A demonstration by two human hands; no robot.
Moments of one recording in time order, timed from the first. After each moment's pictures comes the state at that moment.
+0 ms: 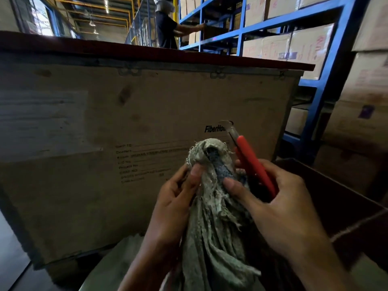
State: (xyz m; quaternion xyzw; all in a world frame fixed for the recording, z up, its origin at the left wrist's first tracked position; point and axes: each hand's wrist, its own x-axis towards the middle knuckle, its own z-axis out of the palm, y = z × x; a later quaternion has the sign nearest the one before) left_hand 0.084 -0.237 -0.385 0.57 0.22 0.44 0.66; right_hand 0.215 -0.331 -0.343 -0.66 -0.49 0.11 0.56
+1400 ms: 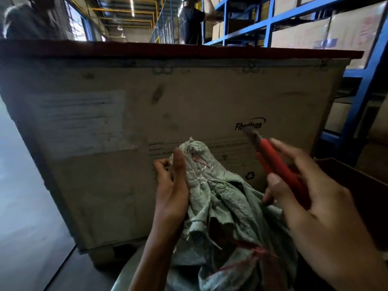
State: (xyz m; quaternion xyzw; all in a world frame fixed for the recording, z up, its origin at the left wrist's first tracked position) left_hand 0.053 -0.193 -0.379 0.56 0.39 0.57 0.46; right_hand 0.194 -0.329 -0.339 -0.65 -0.54 0.07 0.52
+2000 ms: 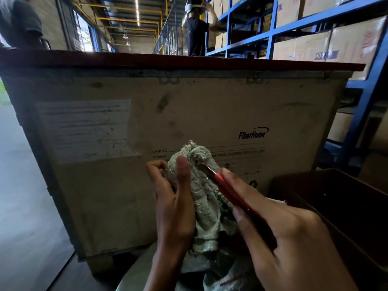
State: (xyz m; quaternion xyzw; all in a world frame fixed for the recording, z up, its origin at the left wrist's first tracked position) left_hand 0.054 -0.196 -0.388 0.54 0.35 0.69 0.33; right_hand 0.153 -0.331 -0.341 -0.64 -0.66 -0.13 0.38
